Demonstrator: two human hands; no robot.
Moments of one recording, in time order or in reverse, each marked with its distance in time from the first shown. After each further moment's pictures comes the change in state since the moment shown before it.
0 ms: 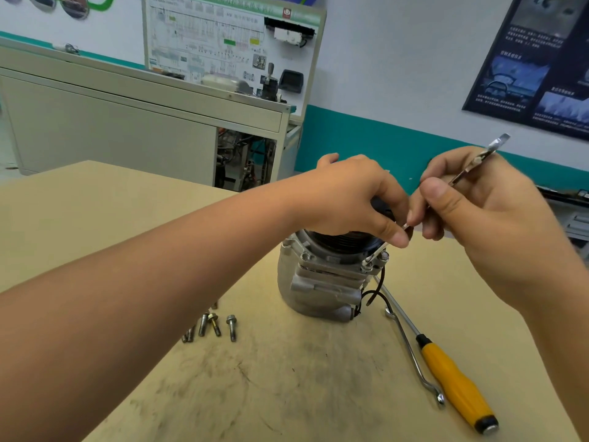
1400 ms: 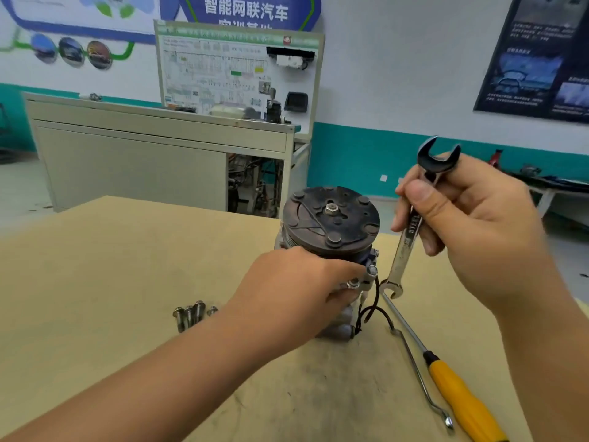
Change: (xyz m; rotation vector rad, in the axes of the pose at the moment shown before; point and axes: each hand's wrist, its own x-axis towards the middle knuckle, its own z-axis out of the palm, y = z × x) left_hand -0.050 0.010 0.062 0.307 0.405 -0.071; right_hand 0.001 0.013 -0.007 0.016 0.078 -0.189
